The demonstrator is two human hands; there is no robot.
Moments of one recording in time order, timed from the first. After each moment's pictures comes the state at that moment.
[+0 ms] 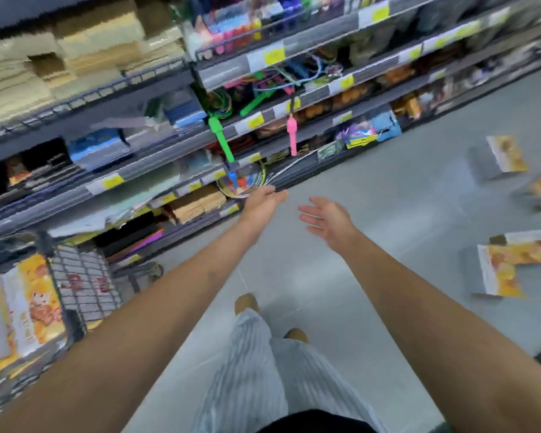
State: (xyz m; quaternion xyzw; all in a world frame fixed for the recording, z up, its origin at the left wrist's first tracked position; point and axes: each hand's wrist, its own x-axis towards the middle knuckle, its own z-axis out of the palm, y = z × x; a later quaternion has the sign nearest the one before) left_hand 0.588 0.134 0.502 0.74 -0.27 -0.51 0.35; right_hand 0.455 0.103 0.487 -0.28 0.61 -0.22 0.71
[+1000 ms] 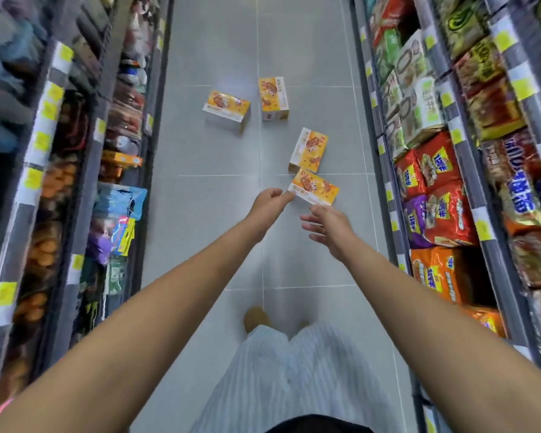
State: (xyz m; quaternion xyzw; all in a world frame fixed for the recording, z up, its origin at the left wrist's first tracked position) left_hand 0.037 -0.161 0.469 0.46 -0.59 -0.66 -0.06; right_hand -0.037 -0.040 0.452 0.09 0.72 -0.51 0.46
